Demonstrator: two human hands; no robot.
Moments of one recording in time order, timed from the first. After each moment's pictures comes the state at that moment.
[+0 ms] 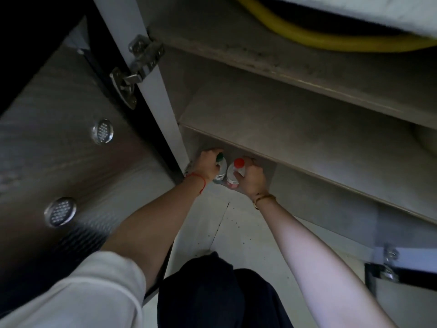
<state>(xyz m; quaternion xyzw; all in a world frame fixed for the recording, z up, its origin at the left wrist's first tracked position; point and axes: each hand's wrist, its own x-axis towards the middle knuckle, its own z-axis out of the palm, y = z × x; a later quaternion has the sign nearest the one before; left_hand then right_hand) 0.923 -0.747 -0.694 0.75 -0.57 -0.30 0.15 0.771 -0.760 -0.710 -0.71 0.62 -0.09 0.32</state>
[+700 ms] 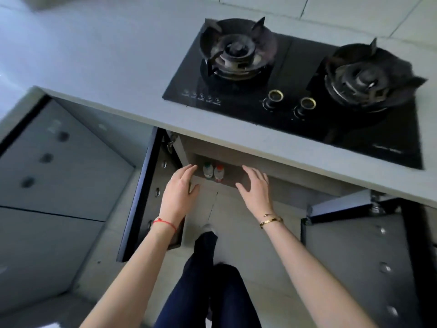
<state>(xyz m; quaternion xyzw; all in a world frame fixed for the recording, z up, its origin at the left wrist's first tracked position) 0.887 -0.524 -0.287 0.75 -0.60 -0.19 0.22 0.671 -0.583 -0.294 -0.71 0.62 -0.16 0.31</state>
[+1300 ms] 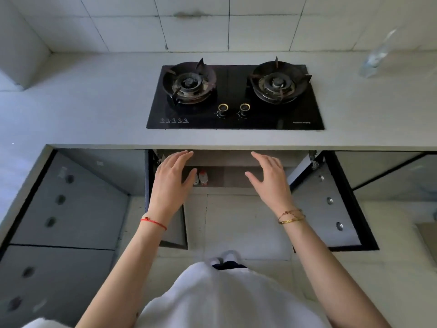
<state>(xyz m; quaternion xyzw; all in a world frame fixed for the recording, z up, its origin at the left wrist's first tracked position) 0.856 -0.441 -0.056 0.63 -0.72 -0.14 0.26 0.601 -0.441 -0.082 -0.69 0.66 -0.26 0.17</state>
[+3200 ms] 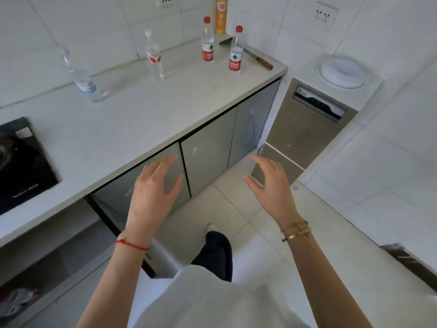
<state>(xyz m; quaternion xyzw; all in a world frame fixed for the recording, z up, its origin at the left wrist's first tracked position) 0.176 -0.357 -0.040 0.31 -0.88 -0.25 0.26 -0.024 -0.181 -0.046 -0.40 0.85 -0.34 0.06</state>
